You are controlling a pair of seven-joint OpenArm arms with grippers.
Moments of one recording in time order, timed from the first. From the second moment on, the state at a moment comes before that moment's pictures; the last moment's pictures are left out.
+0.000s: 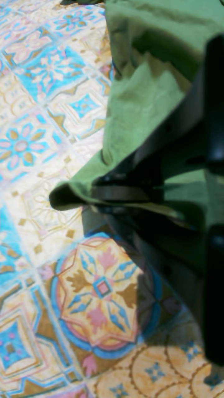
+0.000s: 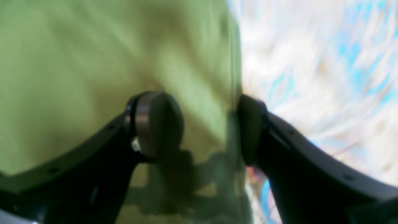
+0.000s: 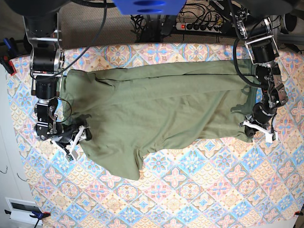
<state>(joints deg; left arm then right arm) -11.1 -20.6 -20.3 63.1 -31.9 -19.5 34.6 33.5 20.4 -1.4 37.8 8.6 40.9 -33.2</state>
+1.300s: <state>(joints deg) -9.5 -20.3 -20.3 63.1 -32.0 -19.4 34.6 40.2 16.4 -3.9 17.7 9.4 41.1 -11.4</state>
